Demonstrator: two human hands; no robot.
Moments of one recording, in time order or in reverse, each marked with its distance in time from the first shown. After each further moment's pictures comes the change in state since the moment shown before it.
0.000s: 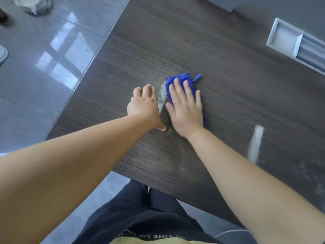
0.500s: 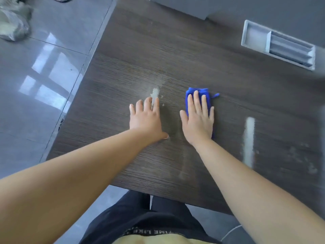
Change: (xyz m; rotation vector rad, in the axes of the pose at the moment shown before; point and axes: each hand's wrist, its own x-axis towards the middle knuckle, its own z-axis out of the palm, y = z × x) left_hand -0.003 0.010 0.004 0.035 0.074 0.190; right_hand -0.028 0.024 -0.004 0.020 0.028 0.429
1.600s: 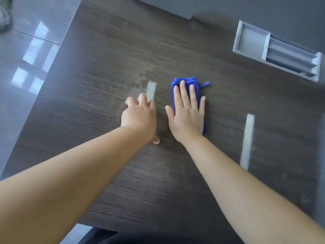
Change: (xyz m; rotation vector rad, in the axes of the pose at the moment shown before) left_hand 0.072 0.065 -0.044 0.172 -0.150 -0.063; right_hand 0.080 0.031 -0.016 -0.051 -0.034 -0.079
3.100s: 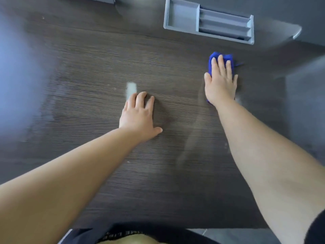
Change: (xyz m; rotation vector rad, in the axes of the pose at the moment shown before) left_hand -0.015 0.135 0.028 -0.146 0.172 0.272; right_hand 0.010 0.245 -0.028 0.094 -0.002 0.412
